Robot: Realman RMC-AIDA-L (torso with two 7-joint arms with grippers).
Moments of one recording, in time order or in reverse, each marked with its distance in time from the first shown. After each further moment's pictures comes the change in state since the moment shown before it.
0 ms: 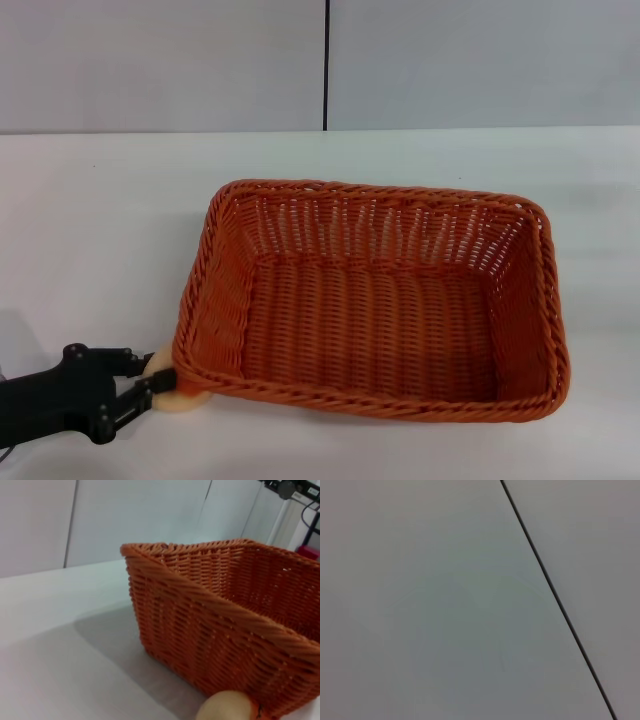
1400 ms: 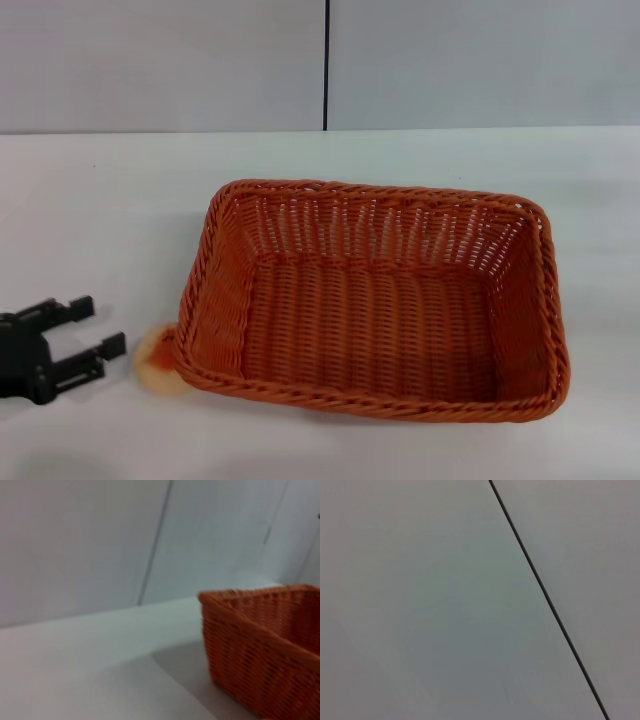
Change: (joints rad) left arm 0.022 0.049 -0.179 0.005 0.000 0.040 -0.012; right arm -0.005 0.000 0.010 -0.047 0.000 -0.019 0.049
